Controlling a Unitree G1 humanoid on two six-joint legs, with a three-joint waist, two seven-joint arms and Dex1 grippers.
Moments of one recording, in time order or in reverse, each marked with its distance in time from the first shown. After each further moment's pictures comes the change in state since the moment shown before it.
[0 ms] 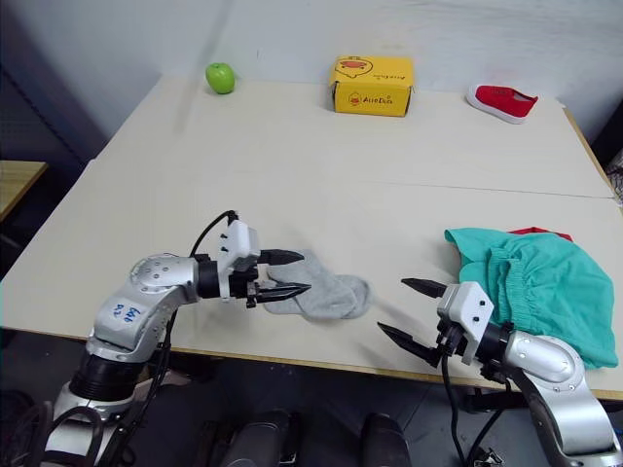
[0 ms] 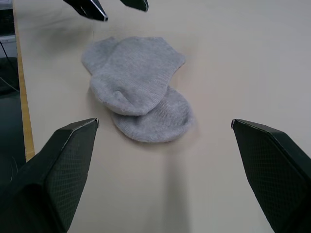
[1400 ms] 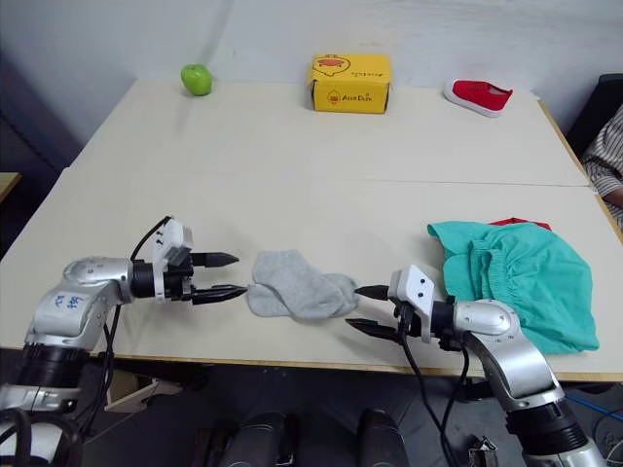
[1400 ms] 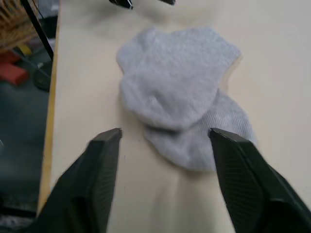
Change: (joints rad) left arm -0.035 0.194 0.124 0.349 -0.054 0.028 -0.157; right arm -0.299 0.044 0.229 0.133 0.018 0.228 0.096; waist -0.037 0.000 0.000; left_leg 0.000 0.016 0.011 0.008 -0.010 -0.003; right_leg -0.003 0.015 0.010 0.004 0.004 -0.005
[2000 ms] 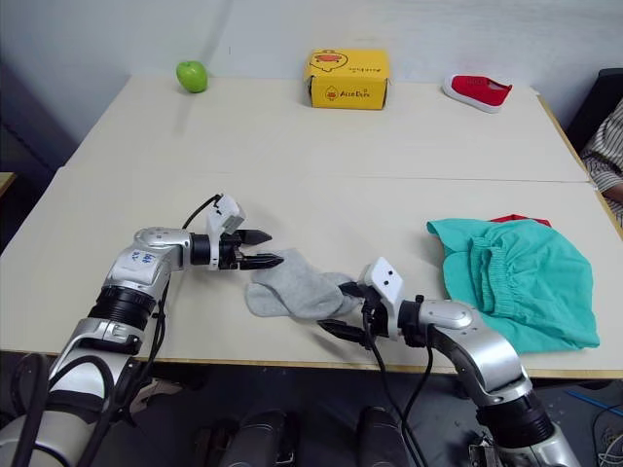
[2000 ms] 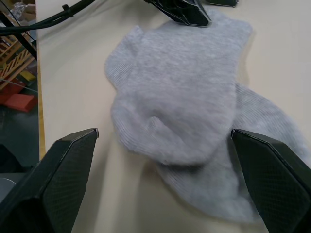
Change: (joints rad) left arm -0.328 -0.207 -0.144 0.475 0.185 -0.129 0.084; right arm -0.071 0.105 0.104 -0.050 -0.008 0.261 -0.181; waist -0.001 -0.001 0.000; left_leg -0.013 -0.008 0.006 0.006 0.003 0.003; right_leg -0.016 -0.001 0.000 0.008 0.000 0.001
